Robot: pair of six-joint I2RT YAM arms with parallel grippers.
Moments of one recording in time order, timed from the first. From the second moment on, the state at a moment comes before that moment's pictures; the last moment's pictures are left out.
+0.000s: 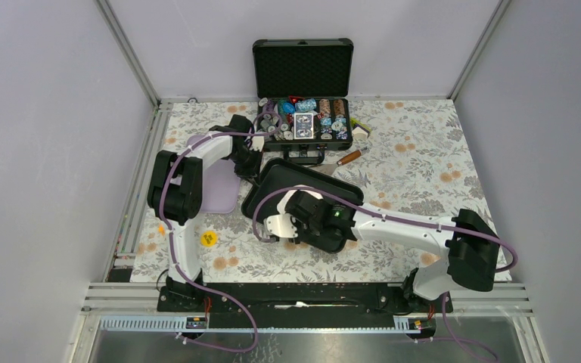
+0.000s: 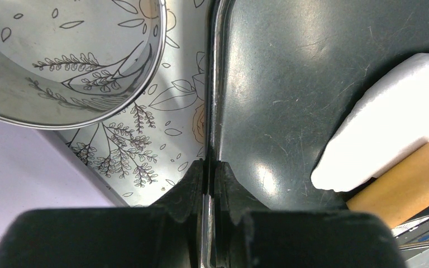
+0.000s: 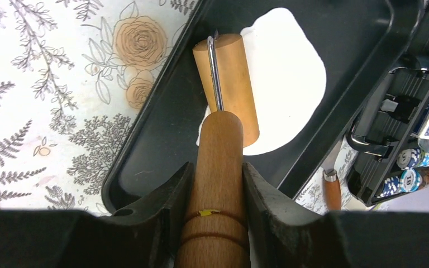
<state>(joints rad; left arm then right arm) -0.27 2.04 1.47 -0.74 0.33 0.02 1.13 1.52 1.05 -0.62 0.13 -0.72</state>
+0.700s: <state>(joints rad) -0.27 2.04 1.47 -0.74 0.33 0.03 1.09 1.66 1.26 -0.65 0.08 -0.86</state>
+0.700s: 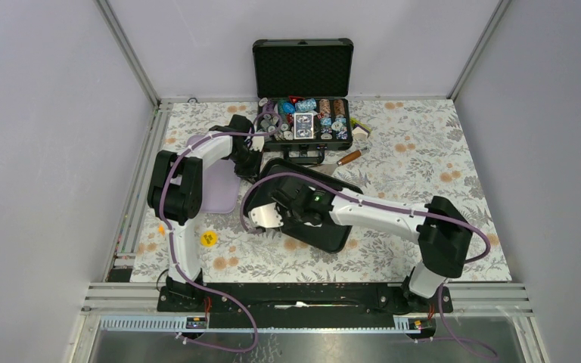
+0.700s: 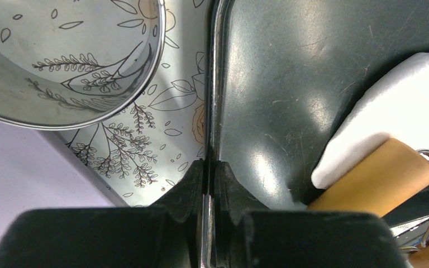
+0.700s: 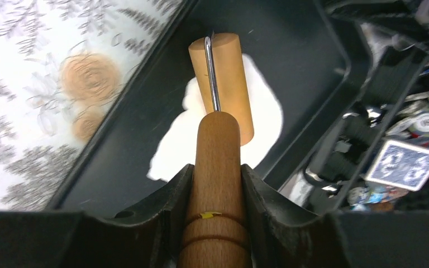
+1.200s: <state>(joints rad) -0.27 2.04 1.47 -0.74 0.33 0.03 1.09 1.57 1.12 -0.63 0.09 -1.03</state>
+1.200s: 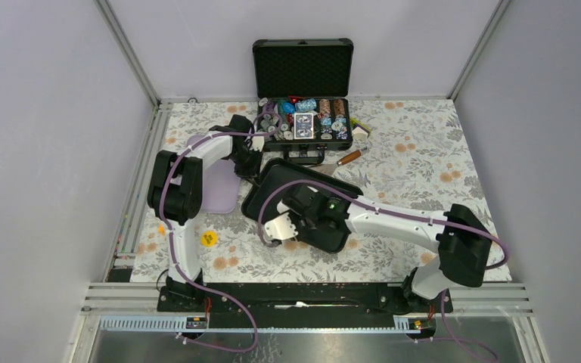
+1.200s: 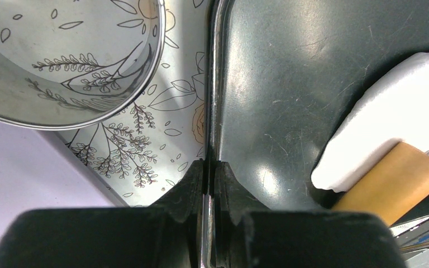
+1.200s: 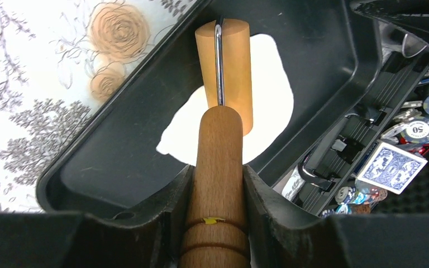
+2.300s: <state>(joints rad) -0.29 2.04 1.47 -0.74 0.34 0.03 1.07 1.75 1.19 -0.42 0.36 -0.87</state>
